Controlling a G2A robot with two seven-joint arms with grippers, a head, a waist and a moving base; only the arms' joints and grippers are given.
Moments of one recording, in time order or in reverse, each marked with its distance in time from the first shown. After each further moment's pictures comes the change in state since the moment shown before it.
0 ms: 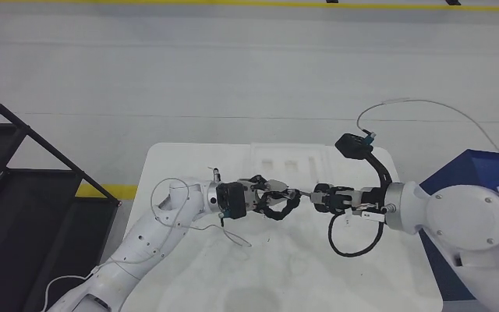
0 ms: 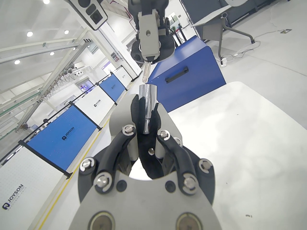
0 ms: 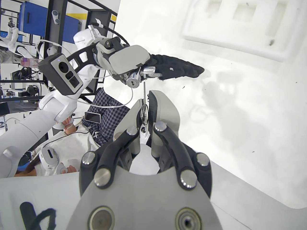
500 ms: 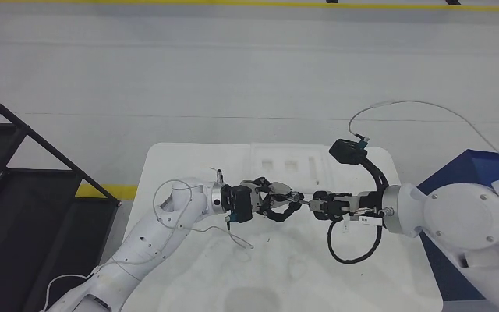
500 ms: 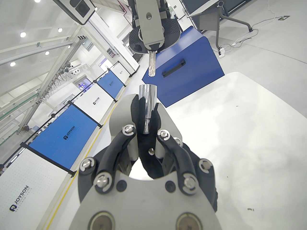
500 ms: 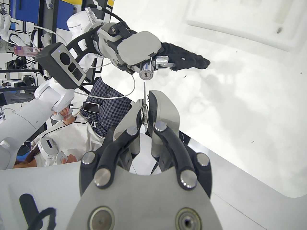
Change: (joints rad) left arm -0.003 -0.002 0.020 -0.014 0.008 0.016 -0.037; right arm 0.099 0.078 -0.109 -0.003 0.095 0.033 -0.033
